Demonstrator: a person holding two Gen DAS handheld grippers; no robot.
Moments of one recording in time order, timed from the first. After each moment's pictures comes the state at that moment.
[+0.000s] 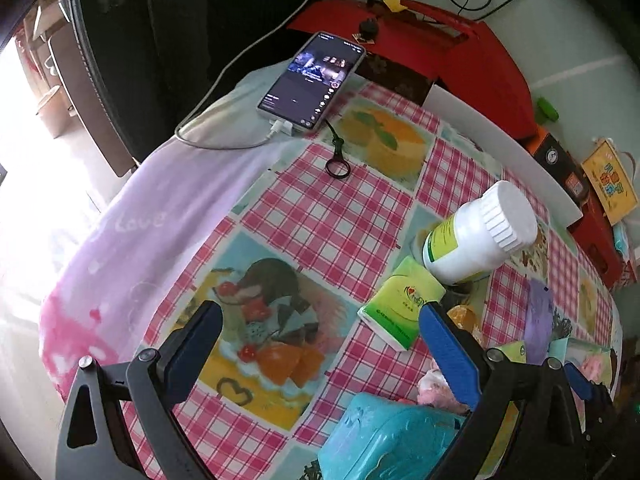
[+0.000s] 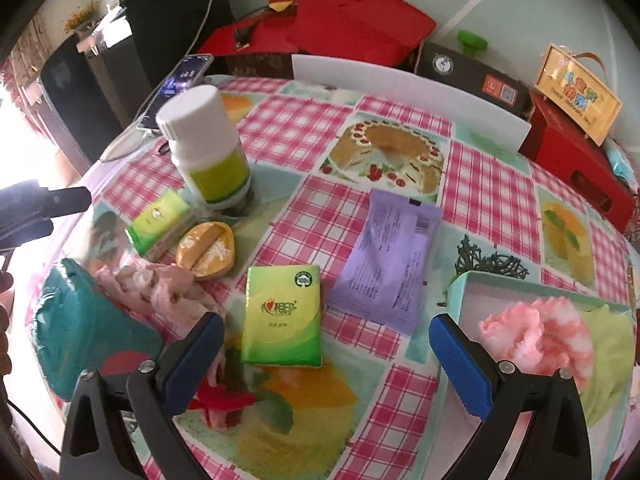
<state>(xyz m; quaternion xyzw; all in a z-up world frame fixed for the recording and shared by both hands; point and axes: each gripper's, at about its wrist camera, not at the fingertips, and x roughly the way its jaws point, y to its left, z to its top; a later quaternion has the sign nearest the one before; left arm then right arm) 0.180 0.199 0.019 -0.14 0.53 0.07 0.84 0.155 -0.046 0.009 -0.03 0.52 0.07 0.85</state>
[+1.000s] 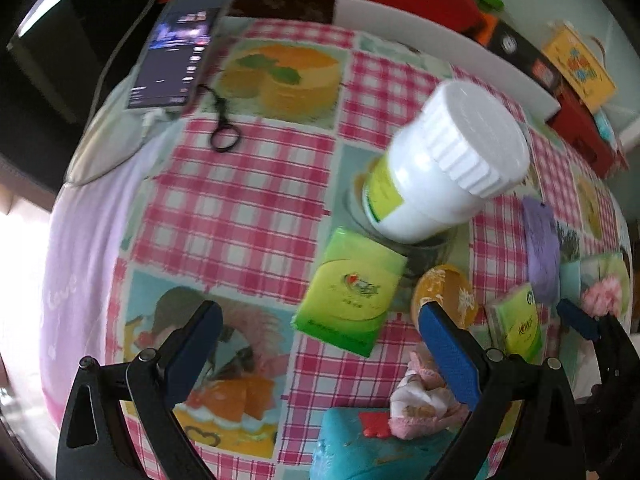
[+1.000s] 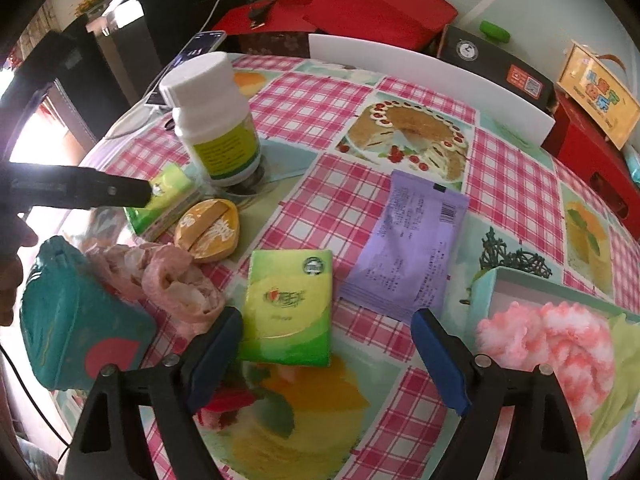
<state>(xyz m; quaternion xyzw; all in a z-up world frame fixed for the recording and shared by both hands) 0.235 0.137 -0.018 -0.01 0.62 -0.07 0.78 0.158 -0.038 -0.006 -0.05 0.54 0.10 0.84</state>
